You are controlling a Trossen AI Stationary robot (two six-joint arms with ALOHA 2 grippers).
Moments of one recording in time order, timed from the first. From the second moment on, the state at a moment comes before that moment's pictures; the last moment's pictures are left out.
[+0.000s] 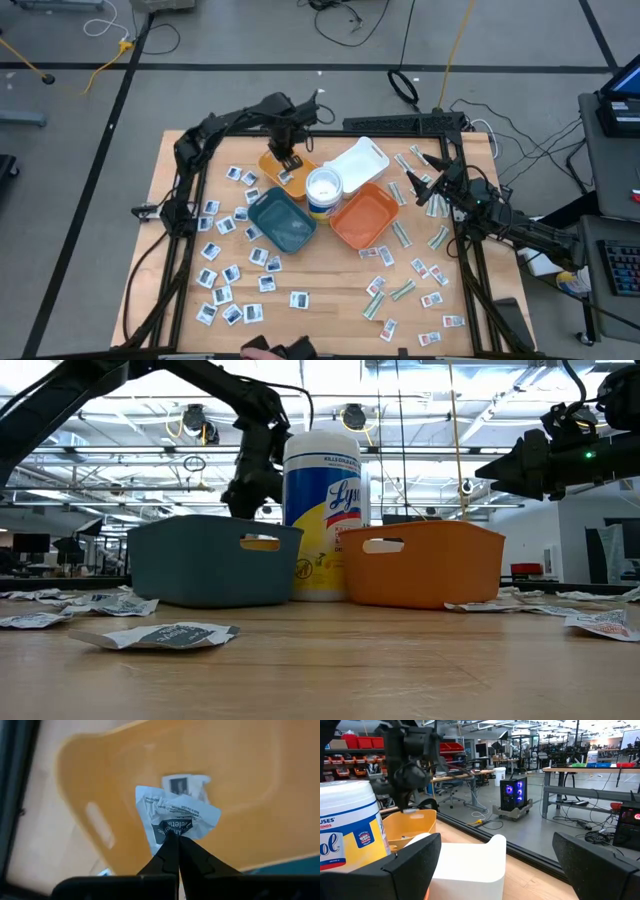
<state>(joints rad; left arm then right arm) 0.59 2.09 1.87 -1.46 0.02 0.03 -0.42 0.05 0.01 0.08 0.31 0.06</state>
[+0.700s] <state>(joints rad) 0.55 2.09 1.70 -1.27 0.00 0.07 -0.42 0.05 0.01 0.08 0.31 0.06</state>
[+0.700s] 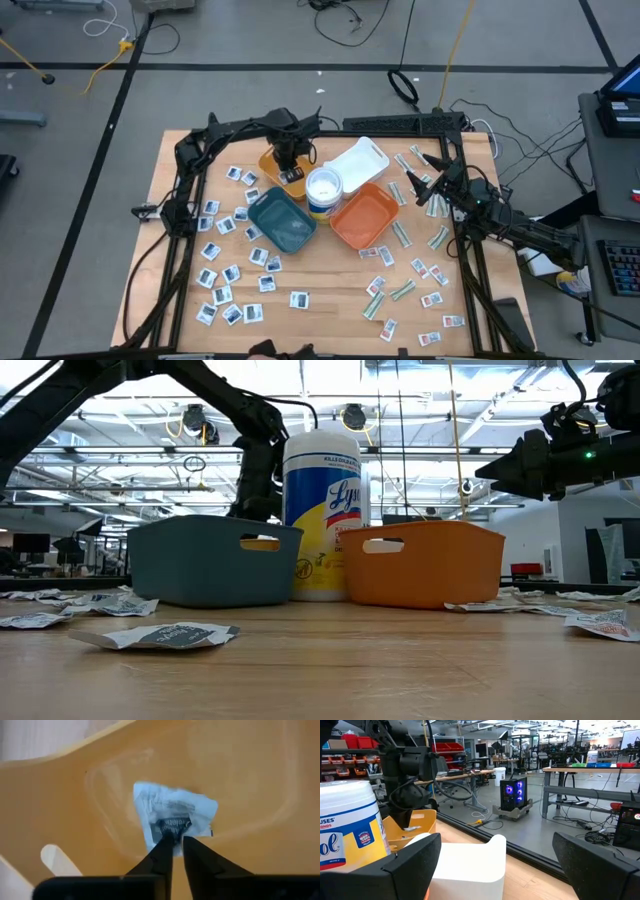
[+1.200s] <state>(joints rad) 0.56 2.09 1.70 -1.27 0.00 0.08 -0.42 0.05 0.01 0.08 0.31 0.06</state>
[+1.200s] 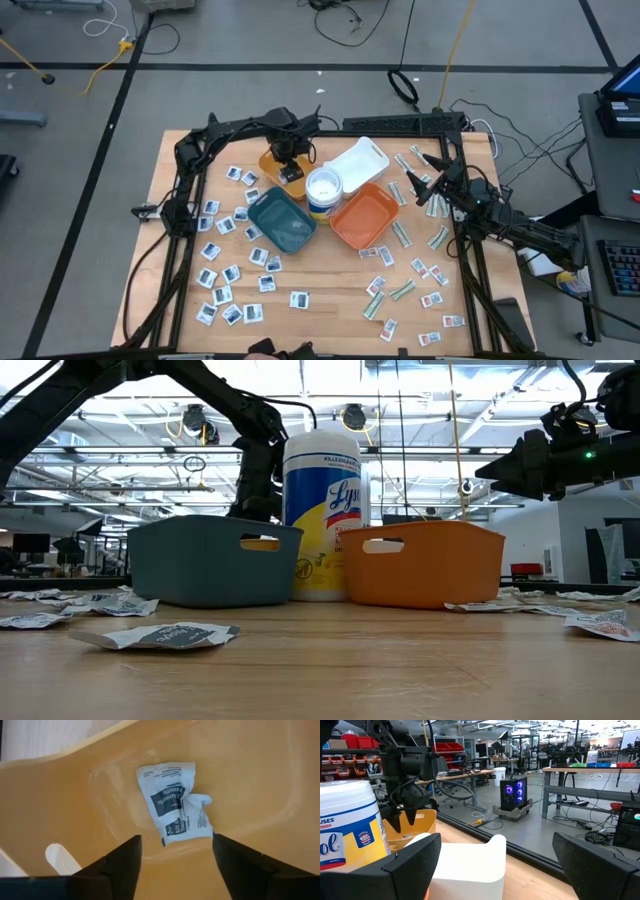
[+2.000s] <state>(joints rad) 0.63 1.94 1.70 -1.33 0.03 -0.28 -0.42 0.05 0.01 0.08 0.31 0.06</state>
